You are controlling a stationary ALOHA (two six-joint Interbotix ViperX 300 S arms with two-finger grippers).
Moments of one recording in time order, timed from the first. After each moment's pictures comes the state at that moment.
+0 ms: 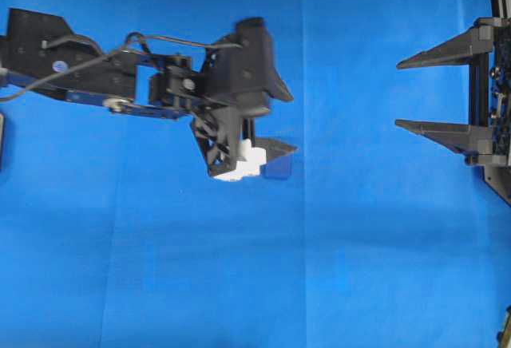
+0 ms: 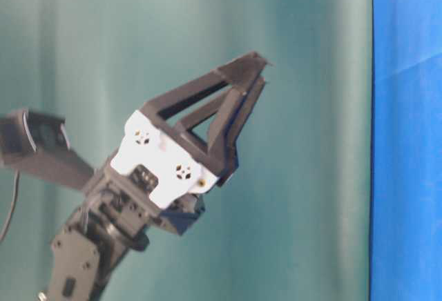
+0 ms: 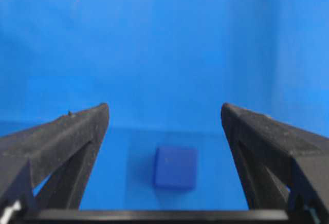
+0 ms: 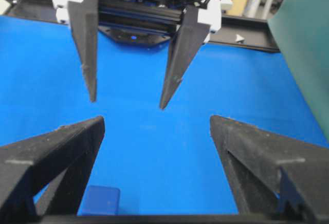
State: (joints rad) left arm 0.00 0.04 0.29 0.00 0.28 -0.06; right arm -0.04 -0.92 1.14 0.01 -0.19 0.02
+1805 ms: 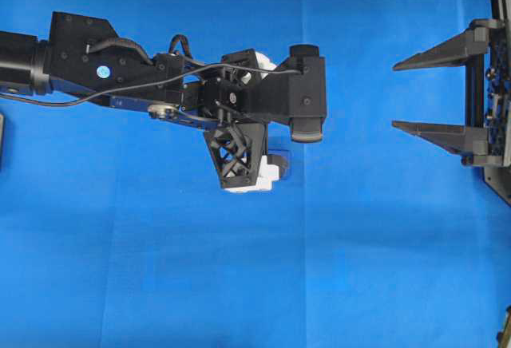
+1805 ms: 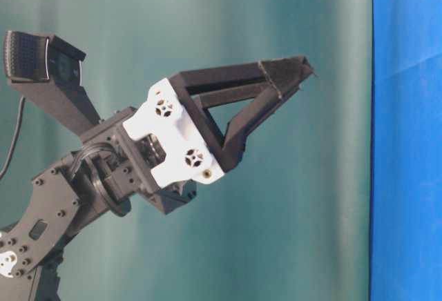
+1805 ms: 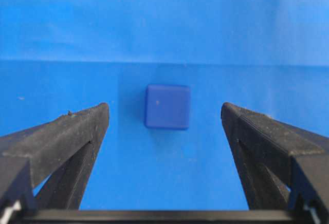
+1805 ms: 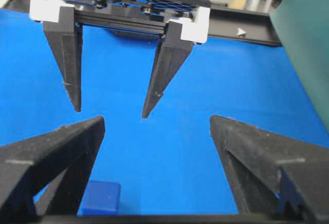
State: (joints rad) left arm -0.02 0.14 0.08 0.01 0.67 -0.05; right arm -0.04 -0.91 1.14 0.01 -0.19 0.02
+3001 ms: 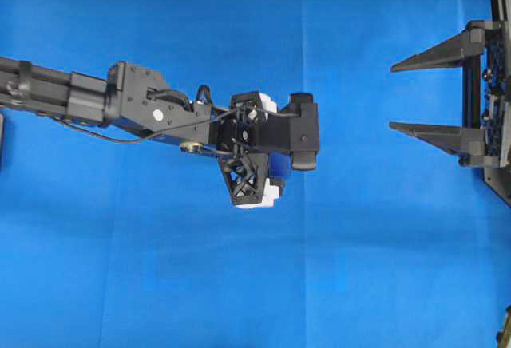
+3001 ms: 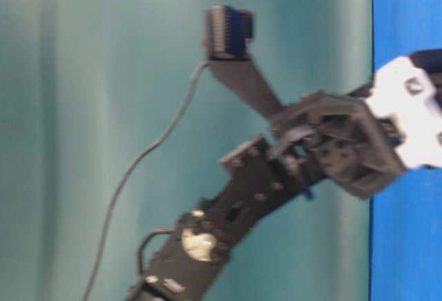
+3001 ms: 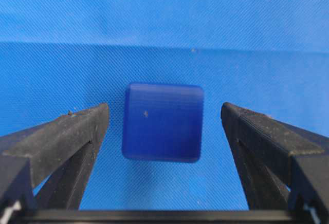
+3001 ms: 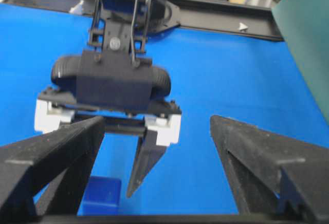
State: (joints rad) left arm -0.03 0.37 0.23 0.01 0.34 -0.07; right arm -0.04 -0.89 1.14 0.01 -0.18 0.02
